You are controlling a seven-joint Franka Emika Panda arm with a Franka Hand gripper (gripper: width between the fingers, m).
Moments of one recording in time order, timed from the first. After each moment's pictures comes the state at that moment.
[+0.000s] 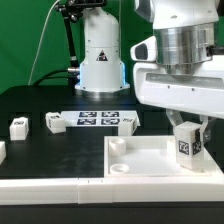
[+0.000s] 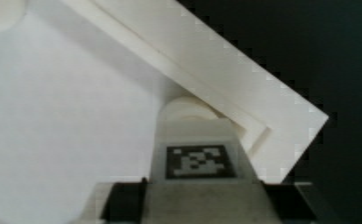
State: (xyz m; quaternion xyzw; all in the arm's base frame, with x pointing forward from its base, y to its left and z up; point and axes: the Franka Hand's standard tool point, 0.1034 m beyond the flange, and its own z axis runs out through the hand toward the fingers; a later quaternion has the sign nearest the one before) arm 0.631 0.121 0.078 -0.86 0.51 0.01 0.06
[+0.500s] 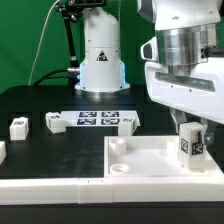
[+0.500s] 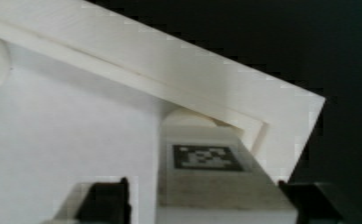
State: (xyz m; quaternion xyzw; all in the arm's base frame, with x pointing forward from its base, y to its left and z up) arm 0.631 0.125 0.080 -0.85 0.52 0.02 0.06
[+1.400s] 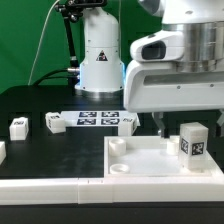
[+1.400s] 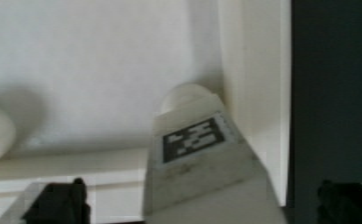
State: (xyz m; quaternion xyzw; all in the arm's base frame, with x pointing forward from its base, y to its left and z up) arm 0.636 0.108 0.079 -1.00 -0.01 0.00 0.03
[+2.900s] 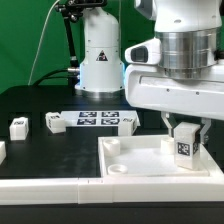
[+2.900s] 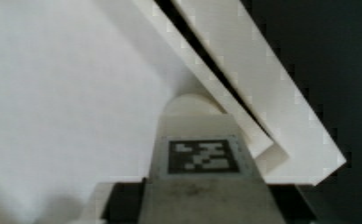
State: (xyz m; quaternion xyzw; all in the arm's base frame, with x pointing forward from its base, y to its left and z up) arm 0.629 0.117 0.075 -0.92 0.39 0.03 0.04
